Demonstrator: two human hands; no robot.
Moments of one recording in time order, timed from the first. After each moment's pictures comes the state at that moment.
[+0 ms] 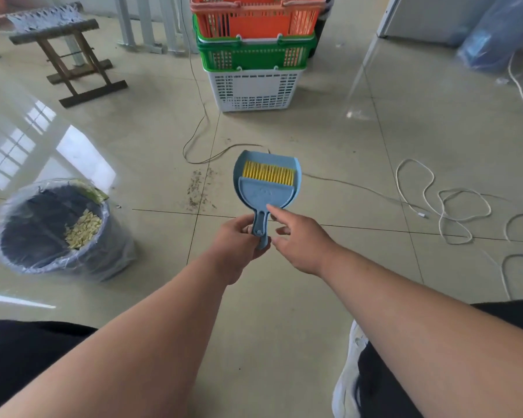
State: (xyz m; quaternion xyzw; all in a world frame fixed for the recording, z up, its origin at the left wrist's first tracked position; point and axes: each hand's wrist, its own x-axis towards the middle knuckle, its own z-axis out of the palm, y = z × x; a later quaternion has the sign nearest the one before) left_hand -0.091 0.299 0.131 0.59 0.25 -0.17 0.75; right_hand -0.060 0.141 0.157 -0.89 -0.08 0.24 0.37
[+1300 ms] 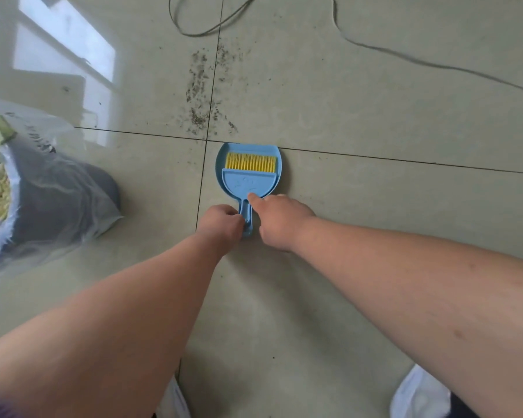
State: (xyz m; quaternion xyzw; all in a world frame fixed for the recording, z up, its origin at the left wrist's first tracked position) left_hand -0.025 0.404 -0.118 0.76 0.40 -0.33 0.38; right_hand 0.031 0.263 -0.108 -0.87 -0.28 0.41 0.07
